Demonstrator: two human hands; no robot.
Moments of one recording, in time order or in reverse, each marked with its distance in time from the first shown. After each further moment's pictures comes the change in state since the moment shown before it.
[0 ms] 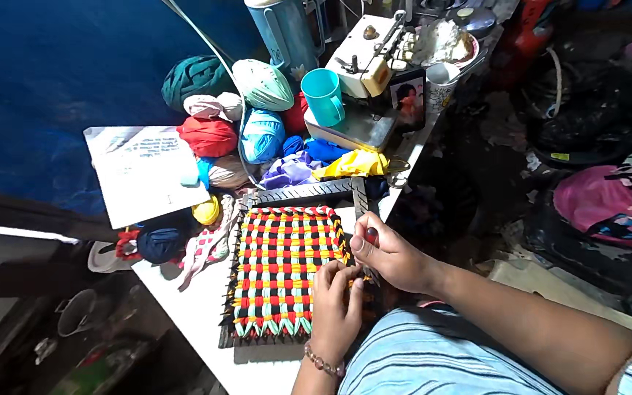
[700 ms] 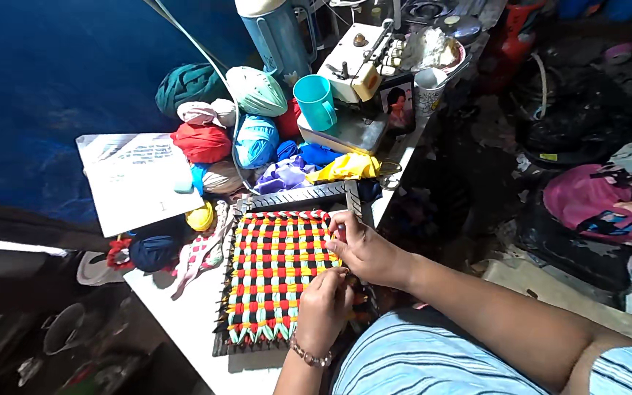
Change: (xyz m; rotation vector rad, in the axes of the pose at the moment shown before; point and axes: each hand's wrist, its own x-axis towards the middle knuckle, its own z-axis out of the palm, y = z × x) left_hand 0.015 -0.007 -0.009 0.116 0.021 0.225; right_hand 0.015 0.006 0.008 -0.535 0.062 -0.188
